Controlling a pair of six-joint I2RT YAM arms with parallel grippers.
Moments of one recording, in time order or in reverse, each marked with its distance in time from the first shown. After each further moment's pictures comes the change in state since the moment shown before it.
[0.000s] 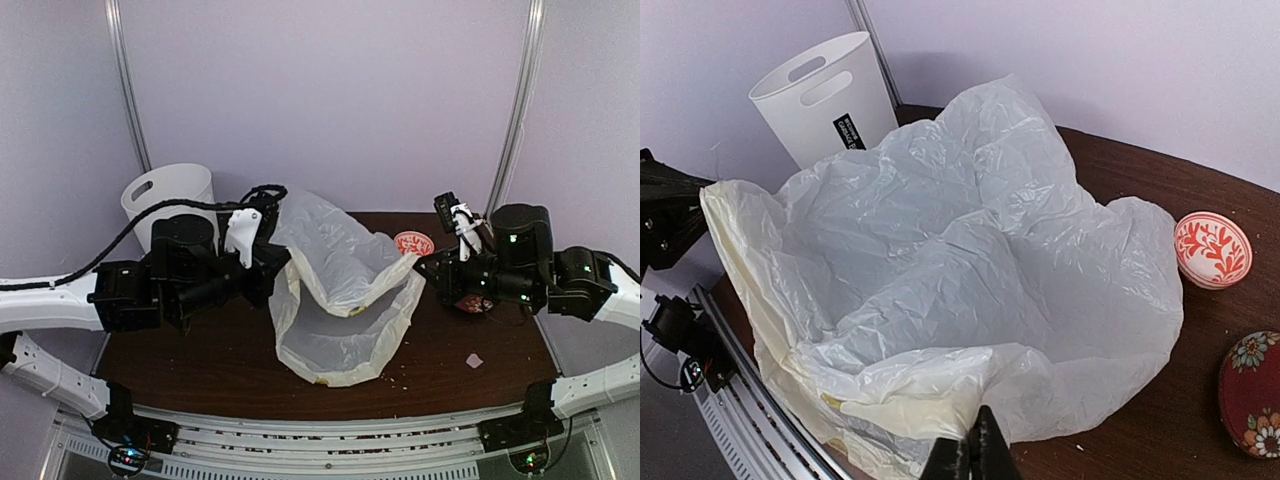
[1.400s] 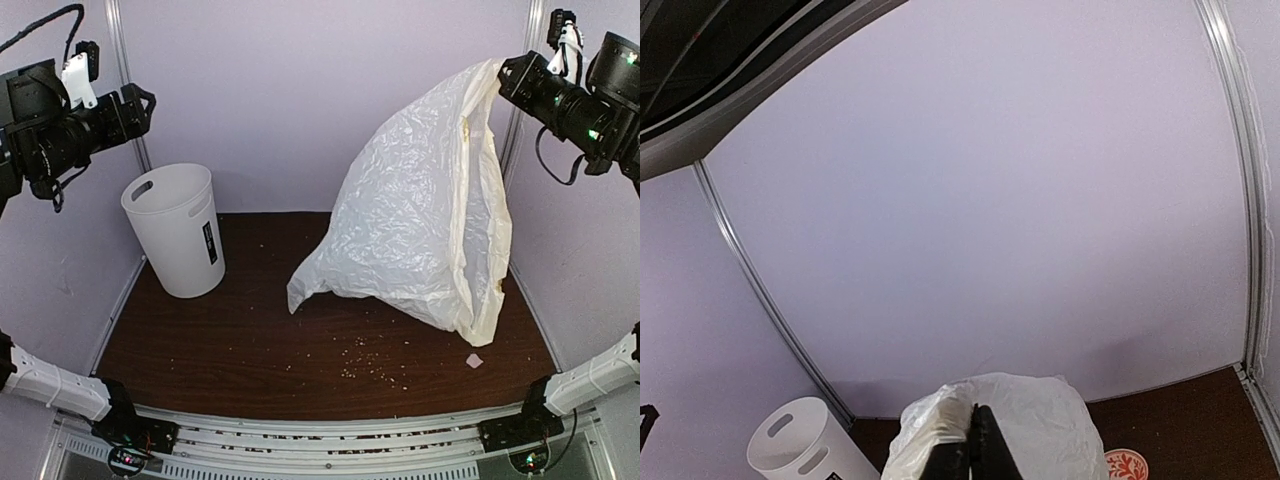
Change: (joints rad) left arm 0.347 -0.017 0.836 -0.657 -0.284 -0.111; right arm -0.121 0.291 0.919 -0.040 0.398 -0.090
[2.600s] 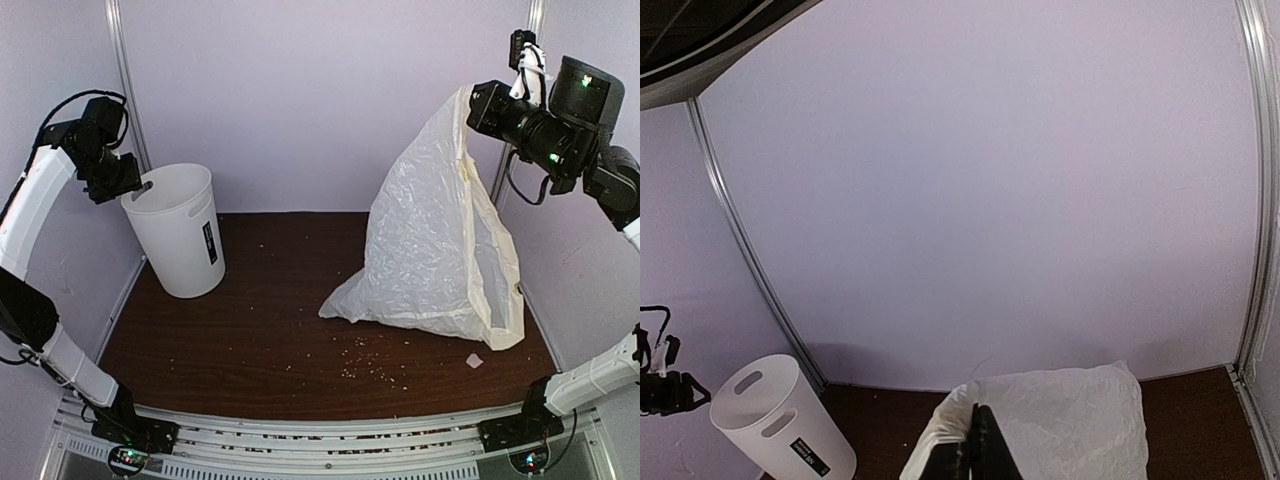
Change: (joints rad) left arm 0.765 0.362 0.059 -0.479 0.420 -0.215; right arm -0.005 -0.024 -0.193 0.111 -0.026 -0.064
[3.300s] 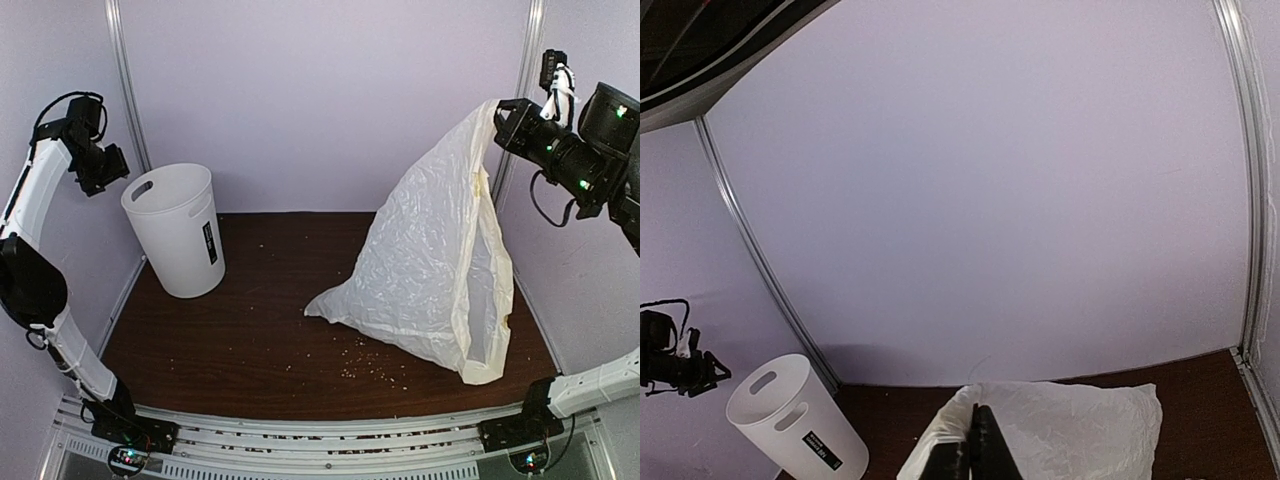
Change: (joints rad) left arm 0.217 0.157 0.138 0.074 0.185 0.016; right arm -0.001 -0.157 -0.155 0.019 -0.014 0.050
